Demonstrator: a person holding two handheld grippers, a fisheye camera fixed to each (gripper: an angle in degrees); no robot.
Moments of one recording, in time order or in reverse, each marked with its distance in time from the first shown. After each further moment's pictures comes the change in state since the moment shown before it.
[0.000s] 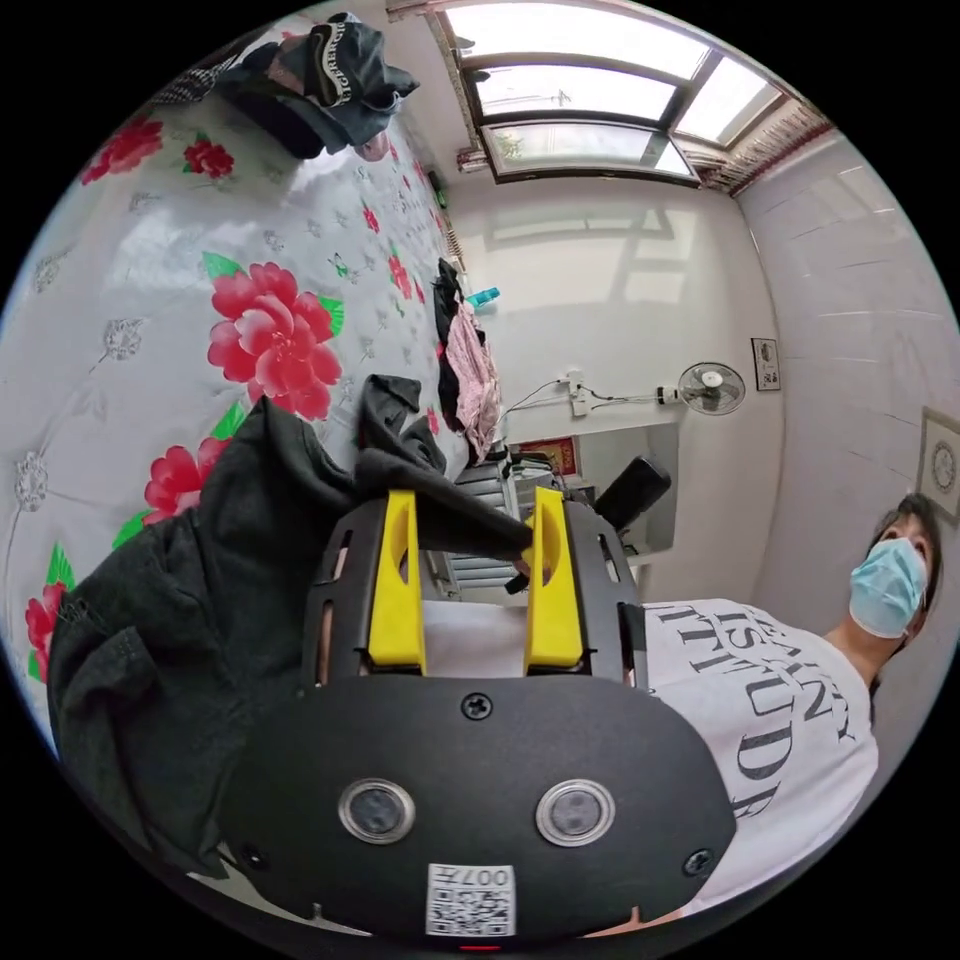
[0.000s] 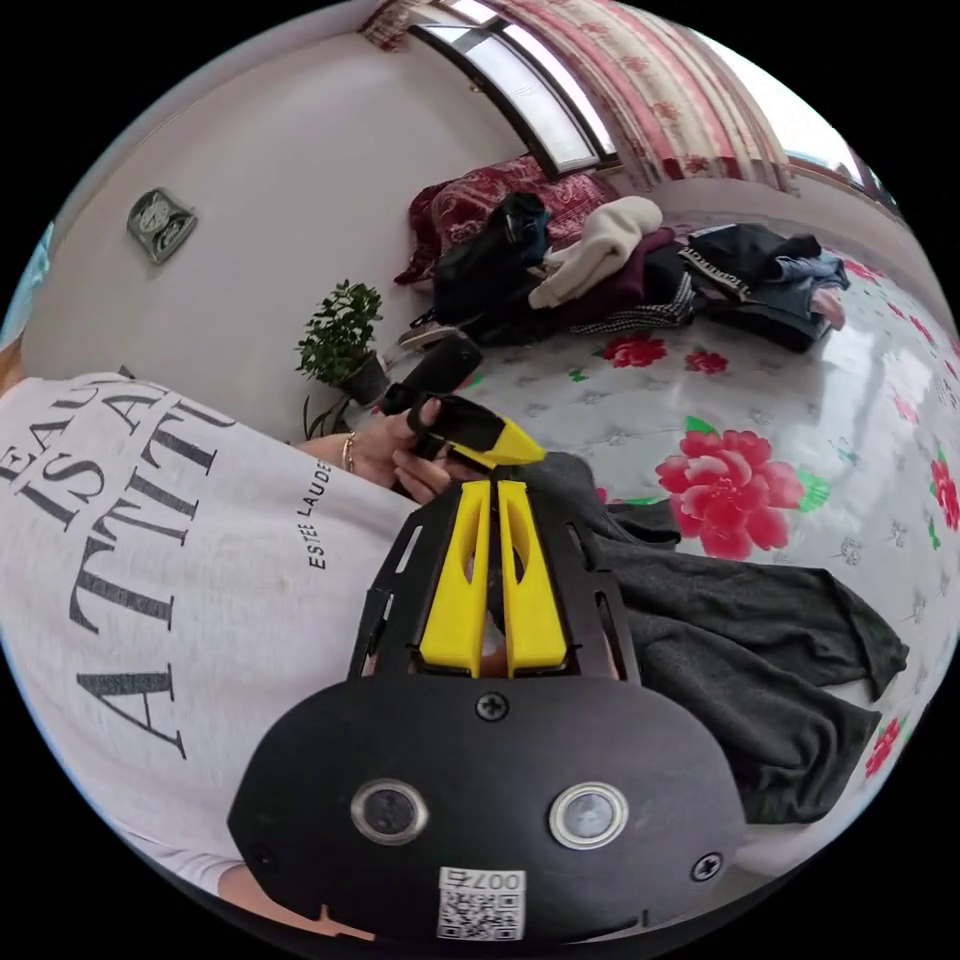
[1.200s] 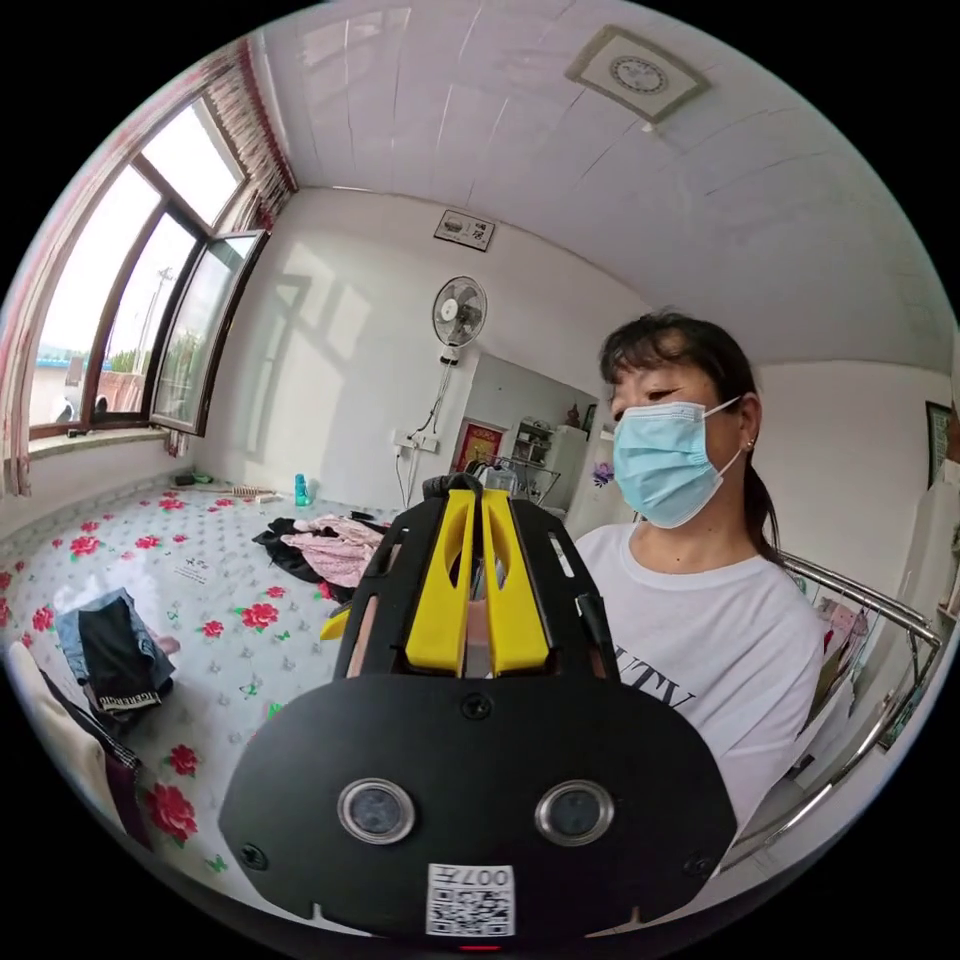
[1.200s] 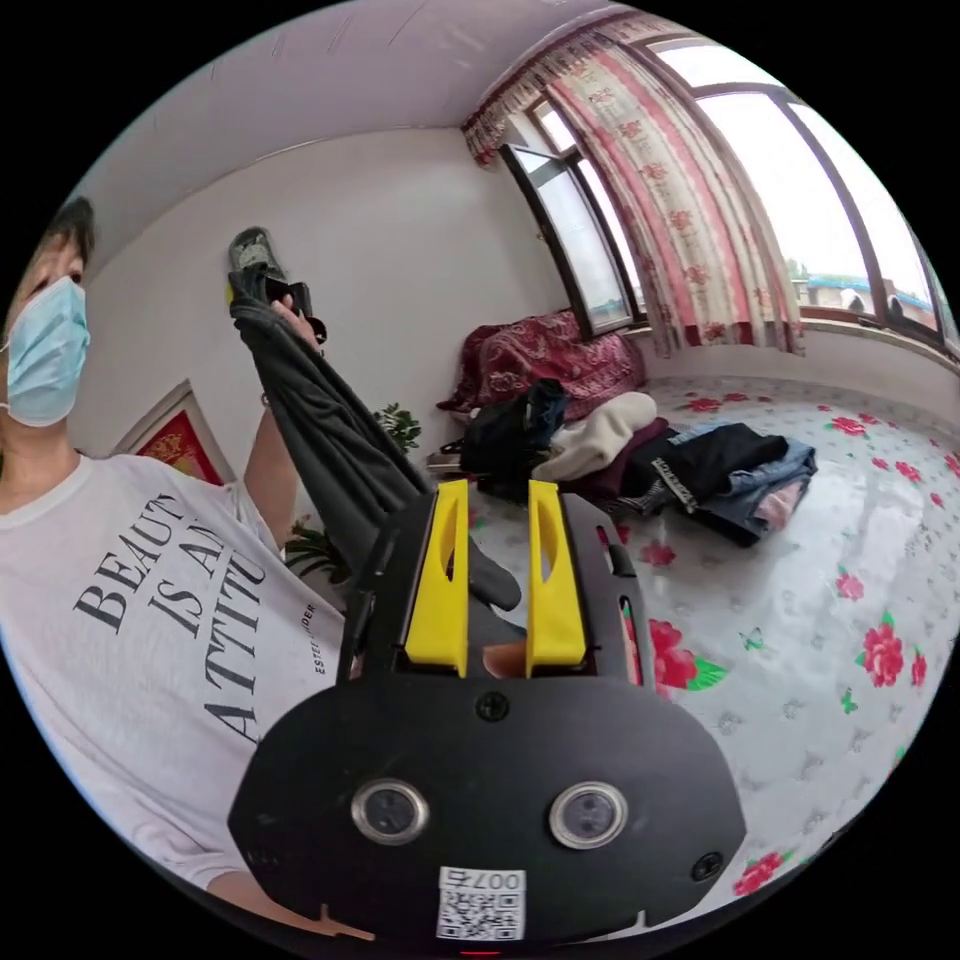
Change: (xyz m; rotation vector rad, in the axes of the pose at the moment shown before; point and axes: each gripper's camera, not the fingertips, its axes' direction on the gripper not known) left arm 0.575 0.021 -0.039 0.064 -0.005 1.148; right arm 0.024 0.022 -0.156 0.376 -0.034 -0.240
